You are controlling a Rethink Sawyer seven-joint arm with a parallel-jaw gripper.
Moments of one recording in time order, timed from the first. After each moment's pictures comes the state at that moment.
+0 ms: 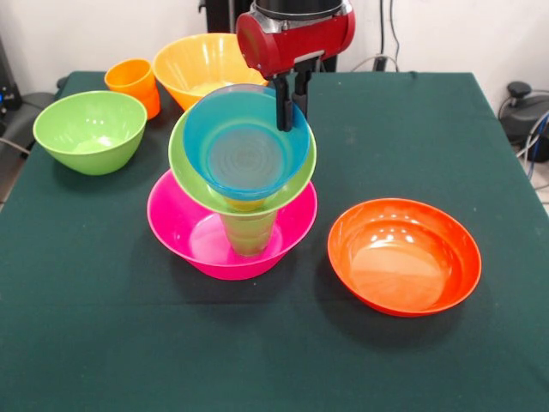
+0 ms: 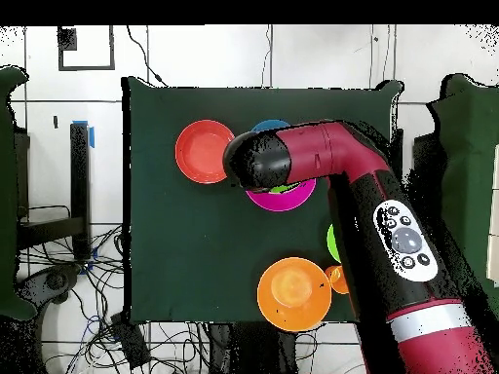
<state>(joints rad) -0.61 -0.74 0.63 1.55 -0.55 0.86 1.36</state>
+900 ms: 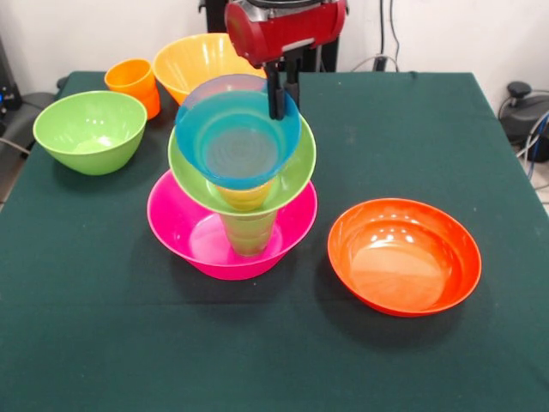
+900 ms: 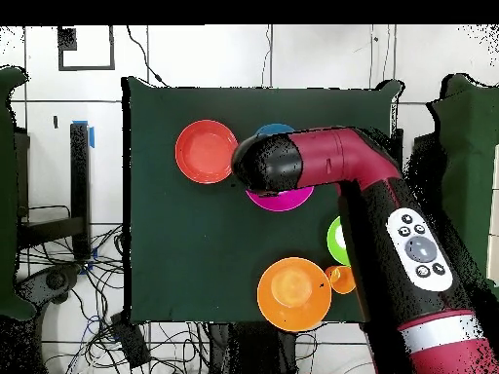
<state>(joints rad) -0.64 -0.76 0.63 1.58 -0.50 0.86 1.36</state>
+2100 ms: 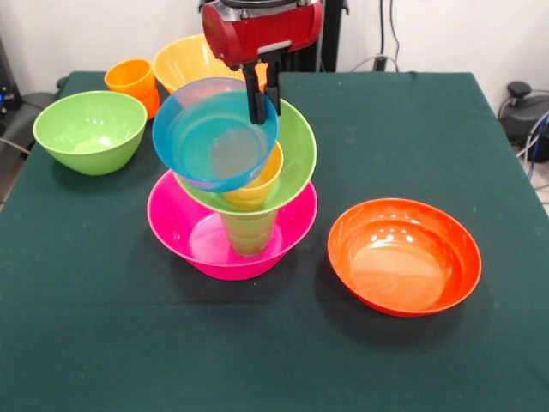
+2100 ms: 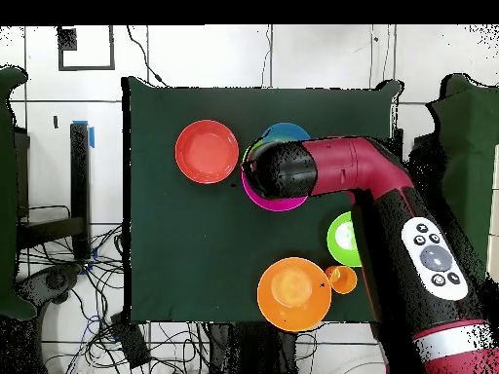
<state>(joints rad) -0.68 -0.76 0.63 1.61 -0.50 0.77 1.36</state>
